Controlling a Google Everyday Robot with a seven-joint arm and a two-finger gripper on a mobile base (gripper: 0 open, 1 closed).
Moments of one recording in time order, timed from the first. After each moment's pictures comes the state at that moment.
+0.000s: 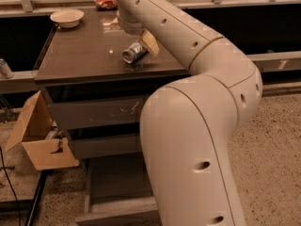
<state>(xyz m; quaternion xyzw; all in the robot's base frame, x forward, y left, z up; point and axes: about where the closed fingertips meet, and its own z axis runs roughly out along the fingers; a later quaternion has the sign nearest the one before) 0.817 0.035 0.866 -0.92 0.30 -0.23 0.09</state>
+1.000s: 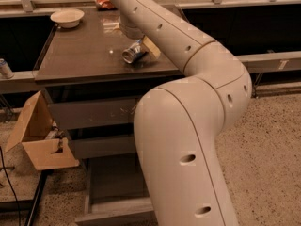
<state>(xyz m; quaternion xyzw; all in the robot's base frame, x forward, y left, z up) 0.829 0.030 0.840 -0.93 0.29 -0.23 0.07</state>
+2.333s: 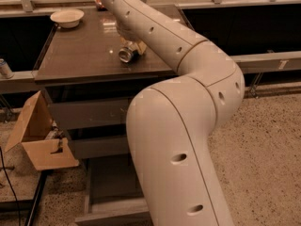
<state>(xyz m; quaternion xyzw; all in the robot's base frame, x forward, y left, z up) 0.835 0.033 0.835 -0.93 0.27 -0.25 0.04</state>
